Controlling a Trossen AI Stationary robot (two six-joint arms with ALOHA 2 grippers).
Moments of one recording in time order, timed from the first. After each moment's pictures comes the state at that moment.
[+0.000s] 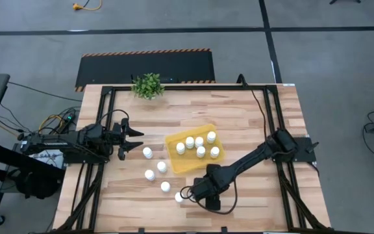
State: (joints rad) left arm 0.05 0.10 0.01 0.04 0.01 -0.19; right arm 0.48 2.10 1.55 -0.93 -0.04 0.50
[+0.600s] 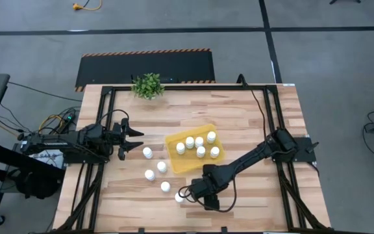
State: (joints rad) left arm 0.05 0.10 0.01 0.04 0.01 -0.19; right arm 0.47 2.10 1.55 -0.88 -0.05 0.41
